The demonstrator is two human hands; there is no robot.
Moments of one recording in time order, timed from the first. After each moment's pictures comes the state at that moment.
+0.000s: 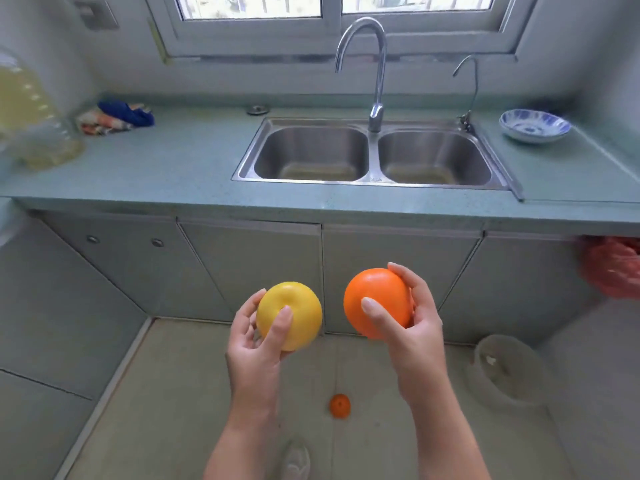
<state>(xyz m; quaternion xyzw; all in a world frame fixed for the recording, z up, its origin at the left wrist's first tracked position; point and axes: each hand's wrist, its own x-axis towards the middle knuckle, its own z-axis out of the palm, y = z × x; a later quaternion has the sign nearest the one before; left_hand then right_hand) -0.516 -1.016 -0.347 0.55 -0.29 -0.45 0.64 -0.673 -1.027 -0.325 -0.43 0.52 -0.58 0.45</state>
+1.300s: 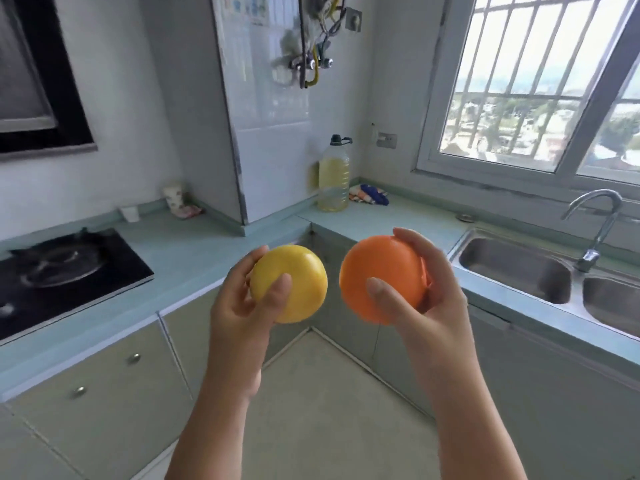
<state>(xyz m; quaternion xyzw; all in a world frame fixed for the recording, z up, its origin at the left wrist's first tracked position) -0.280 -0.714 -0.123 0.52 -0.29 -0.16 0.79 -0.432 -0.794 -0.085 -0.66 0.20 -0.50 0.52</state>
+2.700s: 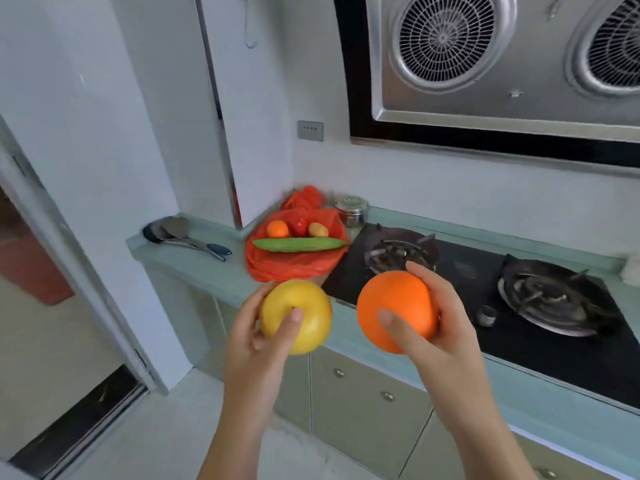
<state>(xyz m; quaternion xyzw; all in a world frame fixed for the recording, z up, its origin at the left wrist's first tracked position) 0.048 -0.246 -0.164 0.62 0.15 0.33 0.70 0.101 -0.415 -0.137 -0.70 -0.19 -0.07 0.68</state>
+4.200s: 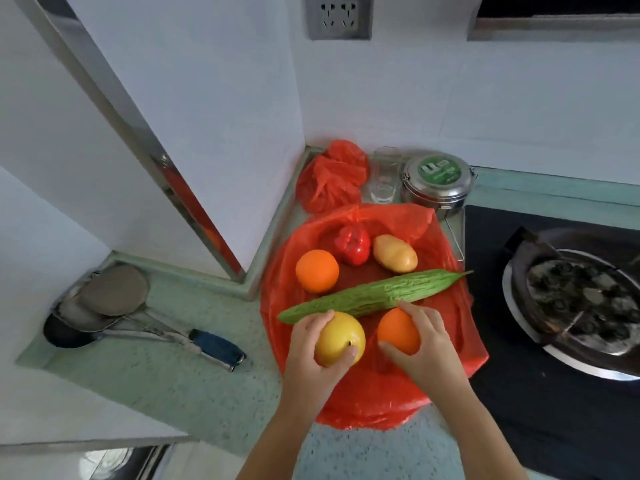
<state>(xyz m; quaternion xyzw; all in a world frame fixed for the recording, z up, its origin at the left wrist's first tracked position) 0.463 0.079 -0.370 0.84 0.08 0.14 0.51 0.516 -0.099 -0.354 -0.89 -0.05 0.08 0.44</state>
